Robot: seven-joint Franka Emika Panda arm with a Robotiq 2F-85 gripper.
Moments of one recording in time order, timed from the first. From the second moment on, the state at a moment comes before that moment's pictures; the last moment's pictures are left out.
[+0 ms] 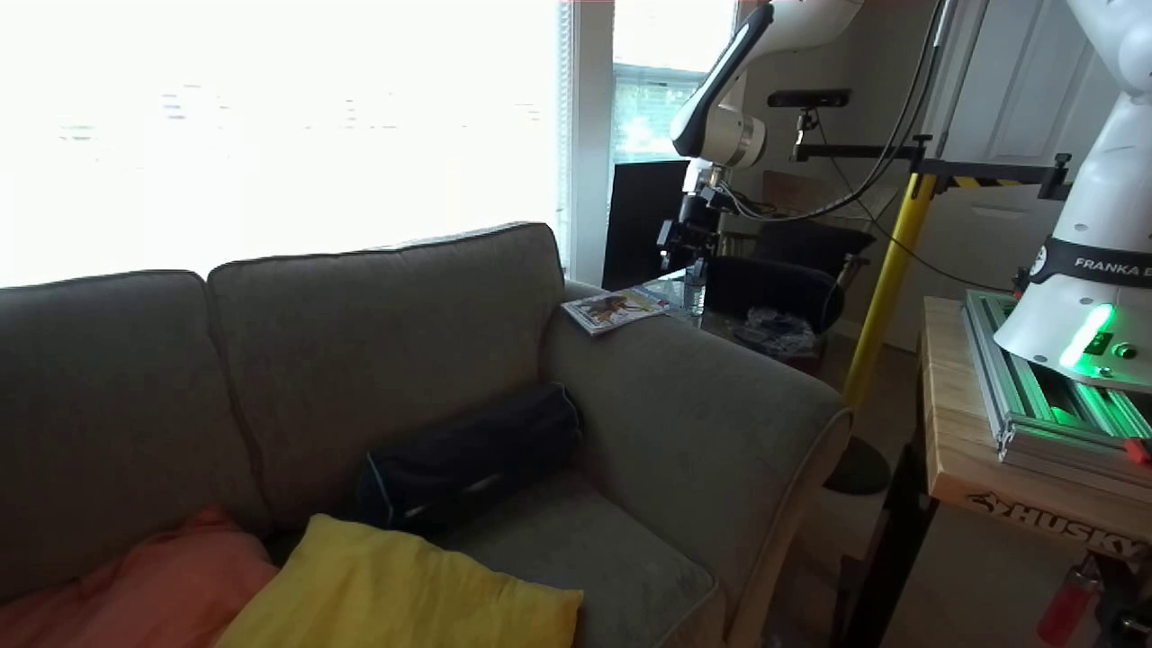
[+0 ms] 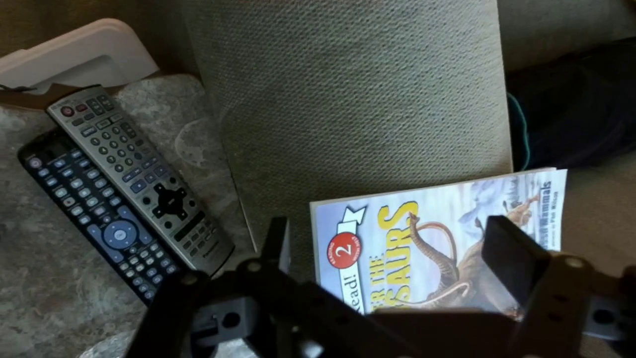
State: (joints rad) arm -0.36 0.71 -0.03 -1.88 0.52 2.45 -0.28
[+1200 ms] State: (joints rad) arm -0.76 0.98 0.29 -1.66 0.55 2.33 -0.93
